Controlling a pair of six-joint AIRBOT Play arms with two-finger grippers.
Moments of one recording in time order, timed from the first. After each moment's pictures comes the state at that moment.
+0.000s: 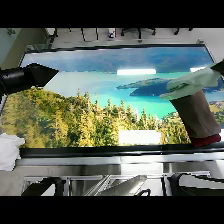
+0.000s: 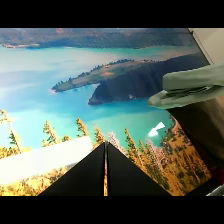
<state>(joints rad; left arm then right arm) -0.03 -0.97 1.44 -2.27 1.16 1.75 -0.58 -1.45 1.80 2.23 -1.45 -1.62</state>
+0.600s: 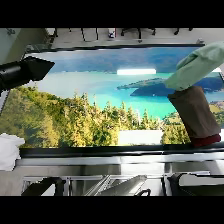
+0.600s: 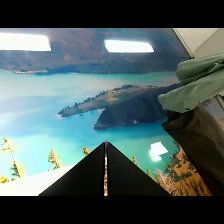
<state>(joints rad) -0.03 -0.97 1.44 -2.27 1.05 1.75 -0.59 -1.53 1.85 2.47 -1.02 -1.64</state>
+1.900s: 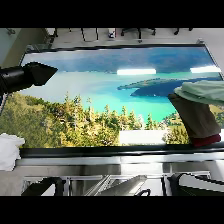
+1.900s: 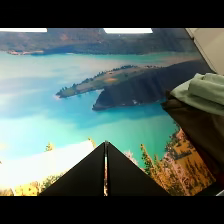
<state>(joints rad) -0.03 -0.97 1.44 -2.27 1.15 1.76 -0.62 -1.40 1.87 1.74 -1.73 -1.15</state>
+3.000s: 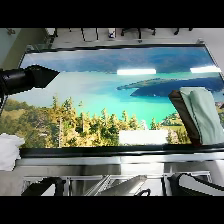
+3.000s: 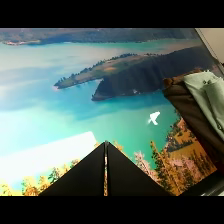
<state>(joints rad) -0.03 -0.97 1.44 -2.27 1.18 1.77 -0.57 -1.32 1.52 1.69 -1.59 -1.19</state>
